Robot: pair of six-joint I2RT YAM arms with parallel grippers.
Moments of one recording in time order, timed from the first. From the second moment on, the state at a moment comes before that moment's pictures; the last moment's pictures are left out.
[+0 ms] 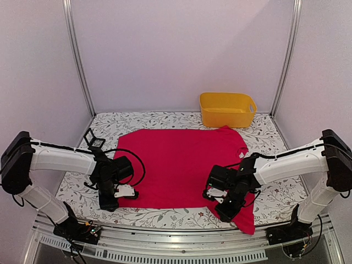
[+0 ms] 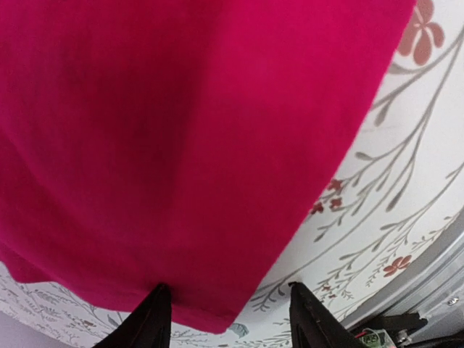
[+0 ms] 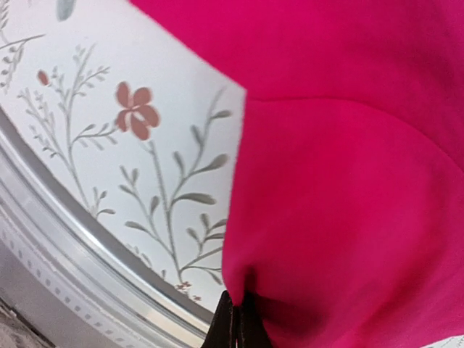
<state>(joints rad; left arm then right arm) -0.81 1.47 0.71 -0.92 -0.10 0.42 1.12 1.63 0.90 -0.78 -0.17 0.37</state>
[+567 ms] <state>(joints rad) -0.81 1.44 0.73 -1.01 -0.14 0.44 1.12 1.57 0.90 -0.78 -0.56 0.20</state>
